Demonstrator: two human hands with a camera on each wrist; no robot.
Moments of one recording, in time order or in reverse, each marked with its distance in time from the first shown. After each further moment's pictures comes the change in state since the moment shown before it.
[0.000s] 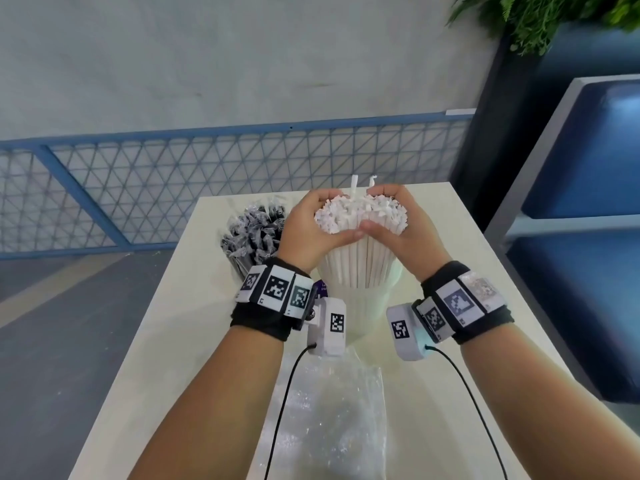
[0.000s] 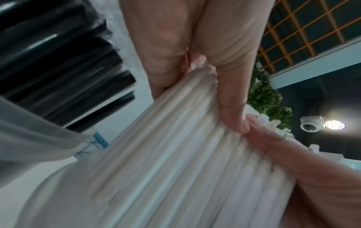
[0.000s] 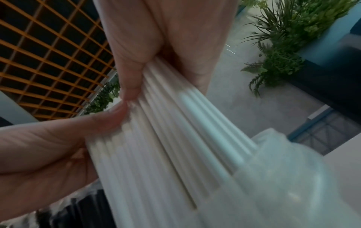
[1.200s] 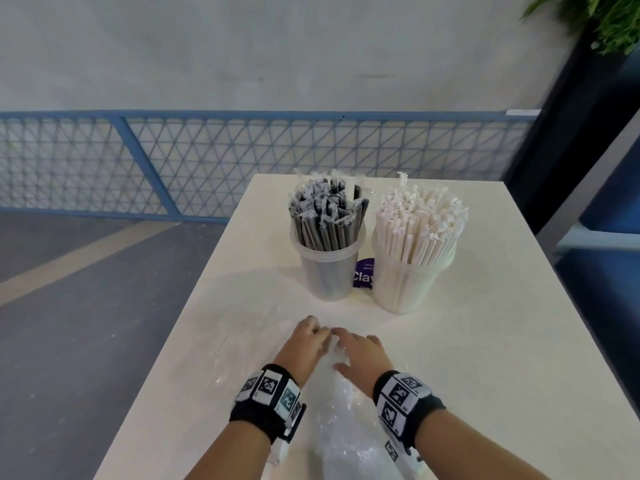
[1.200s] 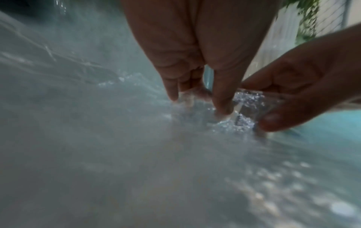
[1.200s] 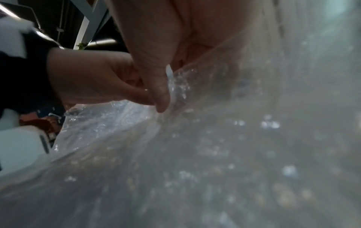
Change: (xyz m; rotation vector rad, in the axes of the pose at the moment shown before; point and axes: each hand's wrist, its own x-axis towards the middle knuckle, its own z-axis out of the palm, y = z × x) left_hand -0.185 -0.135 -0.047 0.722 -0.386 -0.256; right_hand -0.165 0.045 0.145 -0.707 -0.734 0.259
